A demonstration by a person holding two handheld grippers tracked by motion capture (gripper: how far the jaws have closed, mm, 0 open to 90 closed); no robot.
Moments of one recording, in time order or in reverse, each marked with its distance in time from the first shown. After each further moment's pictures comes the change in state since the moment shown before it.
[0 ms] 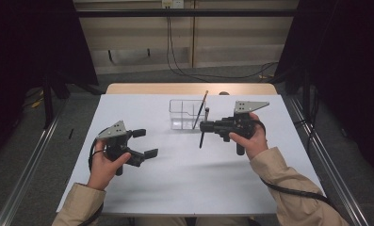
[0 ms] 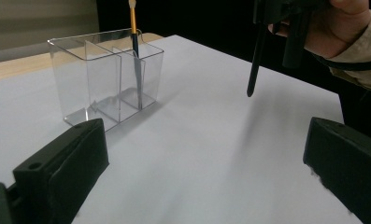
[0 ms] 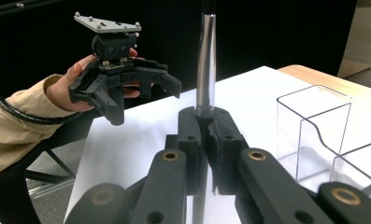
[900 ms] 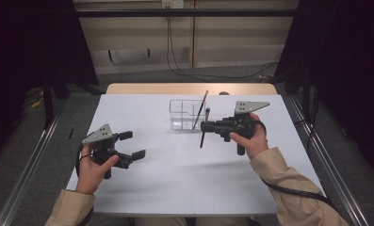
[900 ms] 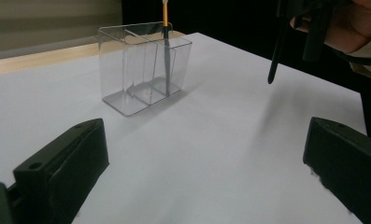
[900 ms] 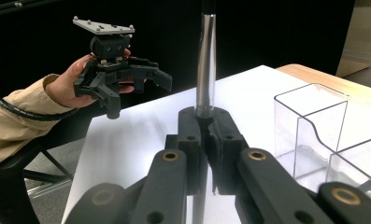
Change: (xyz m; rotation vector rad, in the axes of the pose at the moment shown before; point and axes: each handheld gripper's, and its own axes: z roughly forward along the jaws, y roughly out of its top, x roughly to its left) left arm 0.010 -0.015 -0.031 0.003 0.074 -0.017; right arm -0.001 -0.001 -0.001 0.002 -0.004 0.000
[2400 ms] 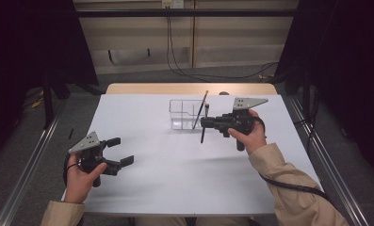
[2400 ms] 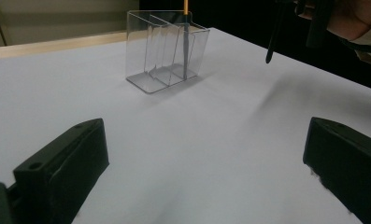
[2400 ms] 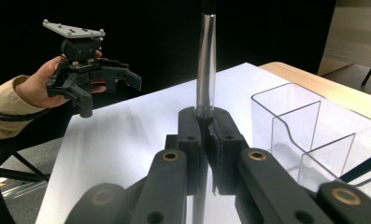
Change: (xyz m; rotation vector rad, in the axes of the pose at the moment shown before) left arm 0.003 -0.021 -0.030 -0.012 0.059 -0.031; right arm -0.012 0.004 0.004 0.020 -0.055 -0.018
